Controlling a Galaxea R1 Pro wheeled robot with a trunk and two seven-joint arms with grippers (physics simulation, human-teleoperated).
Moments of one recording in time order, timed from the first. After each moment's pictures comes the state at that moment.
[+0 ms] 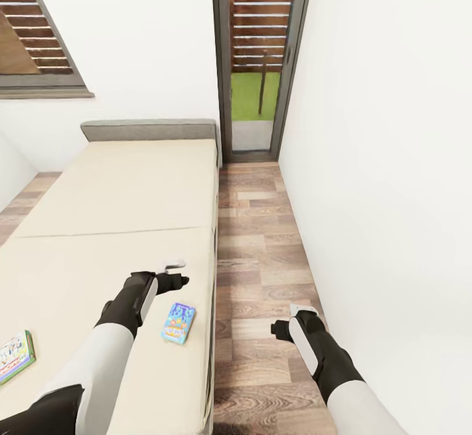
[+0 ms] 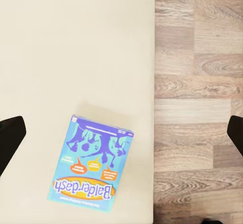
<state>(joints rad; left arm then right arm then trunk) -0.84 -0.08 0.25 -0.68 -0.19 0.61 -0.15 -0.59 0.13 0.07 -0.83 -0.27 0.77 -0.34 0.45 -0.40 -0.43</state>
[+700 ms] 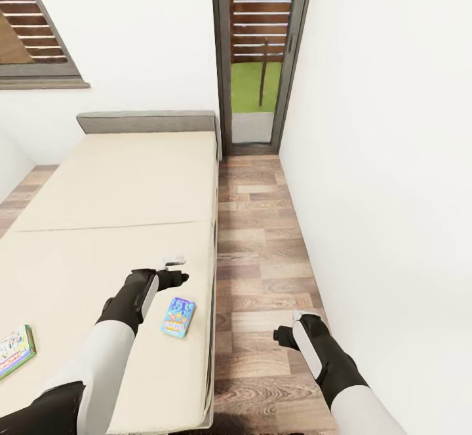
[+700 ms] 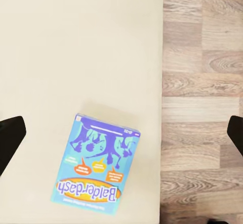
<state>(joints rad) -0.85 -0.08 0.24 -0.68 -0.19 0.60 -0.13 -0.57 0.12 0.04 -0.83 -0.29 0.80 -0.34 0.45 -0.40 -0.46</state>
